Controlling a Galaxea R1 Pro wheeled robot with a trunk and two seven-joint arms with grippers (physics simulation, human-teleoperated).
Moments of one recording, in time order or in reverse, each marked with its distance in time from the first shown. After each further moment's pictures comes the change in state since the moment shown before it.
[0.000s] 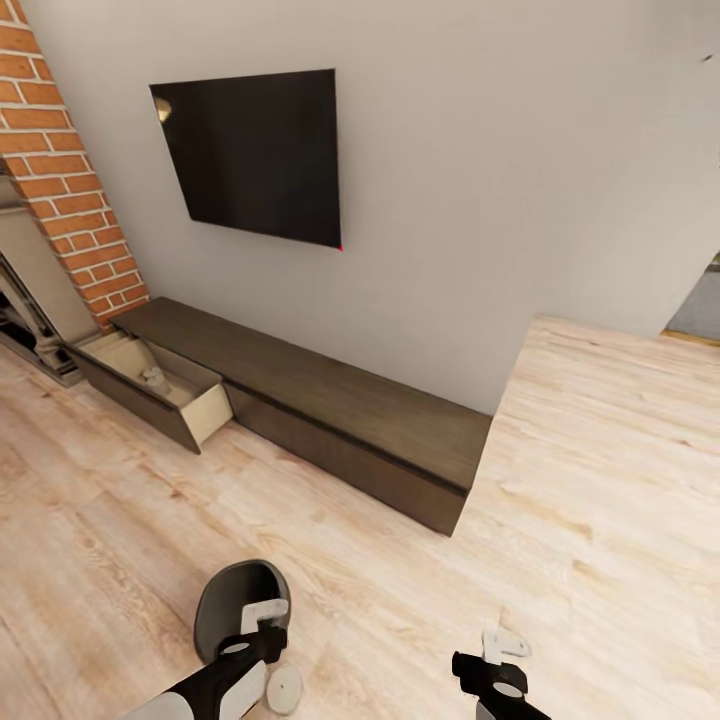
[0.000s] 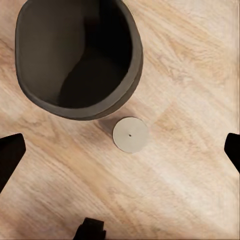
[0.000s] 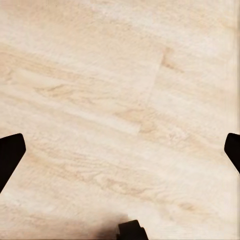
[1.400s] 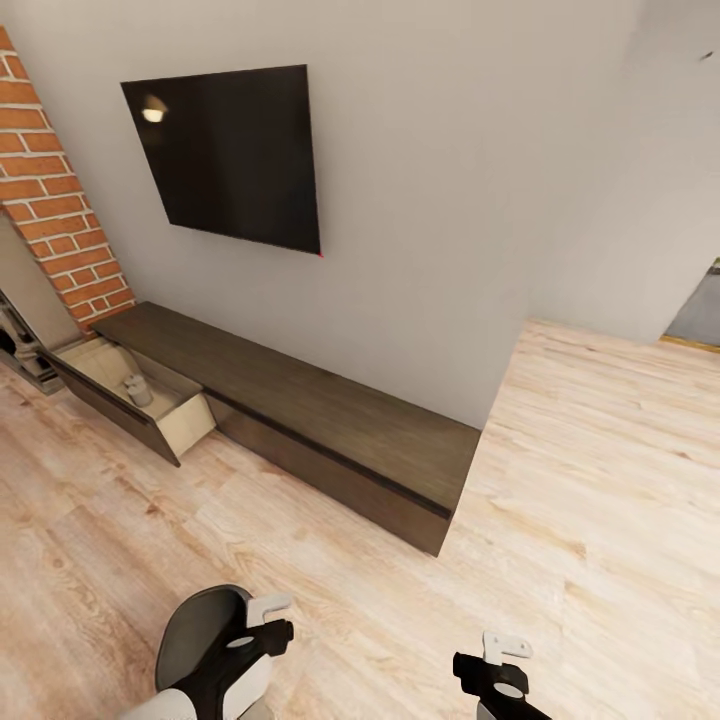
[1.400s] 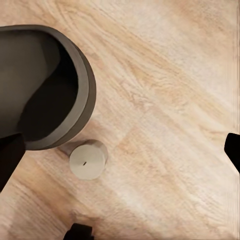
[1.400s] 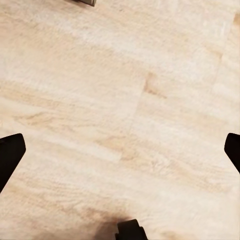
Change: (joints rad) left arm 0.000 0.000 0.007 -0.041 0.009 0.001 0.002; right arm 0.000 -0.002 0.000 0.002 0.000 0.001 0.000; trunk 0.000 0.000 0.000
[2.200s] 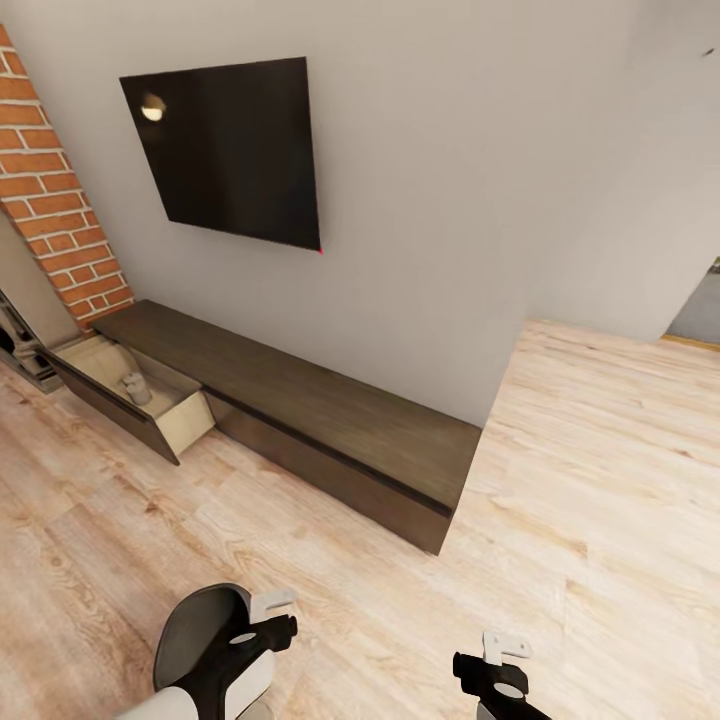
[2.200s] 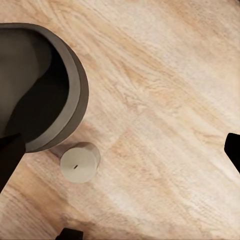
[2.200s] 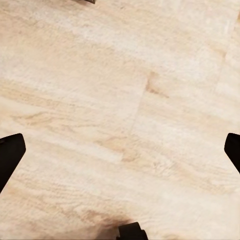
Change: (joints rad) left arm 0.000 0.000 0.008 -0.029 0.010 0.007 0.006; right arm 0.000 0.000 0.000 0.001 0.000 -0.001 0.003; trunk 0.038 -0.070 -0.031
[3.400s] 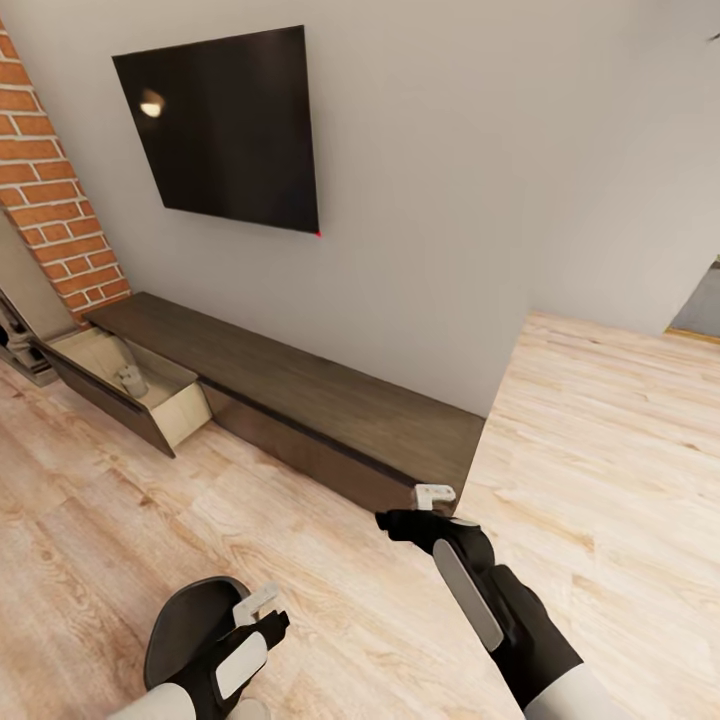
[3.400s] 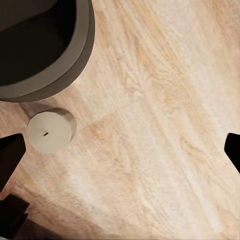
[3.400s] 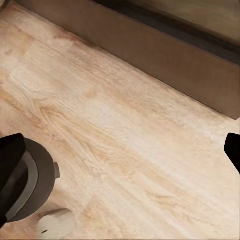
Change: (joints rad) left arm 0.001 0.002 0.191 0.002 0.193 0.007 0.005; right arm 0.000 -0.005 -0.001 -1.068 -0.025 0.790 0.006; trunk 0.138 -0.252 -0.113
